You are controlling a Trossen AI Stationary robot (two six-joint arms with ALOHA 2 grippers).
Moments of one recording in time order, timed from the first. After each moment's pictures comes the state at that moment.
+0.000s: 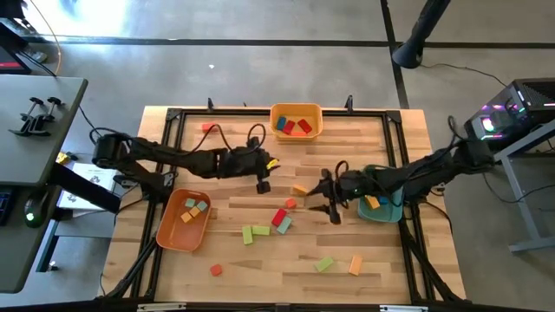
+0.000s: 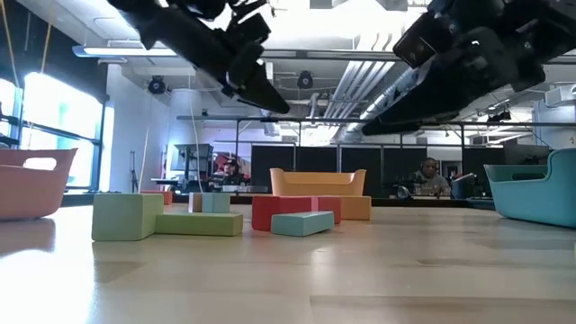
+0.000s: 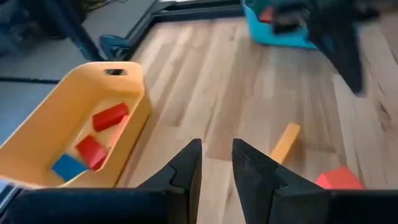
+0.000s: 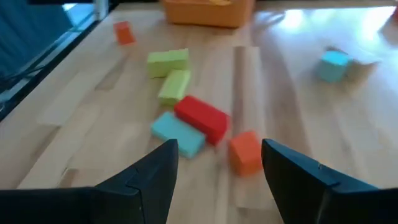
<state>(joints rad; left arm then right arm) 0.04 1.52 0.87 0.13 -0.30 0.08 0.12 1.35 0.46 0.44 -0.05 0.04</state>
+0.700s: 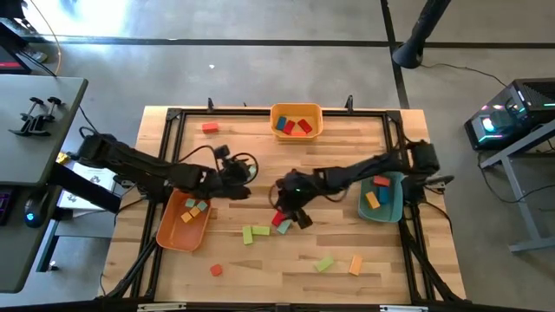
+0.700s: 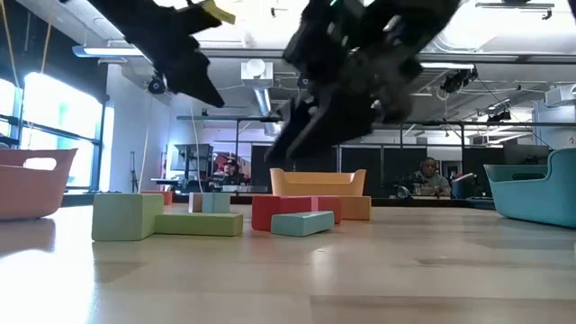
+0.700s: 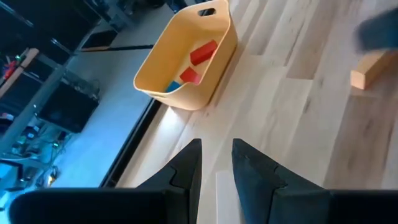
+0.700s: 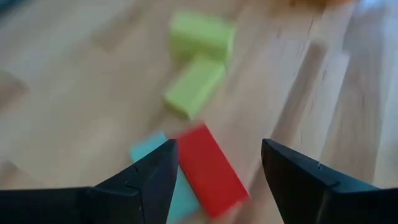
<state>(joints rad) -0.20 1.36 0.84 -0.36 -0.90 -0.11 0.06 1.88 1.10 -0.02 -0.32 -0.36</state>
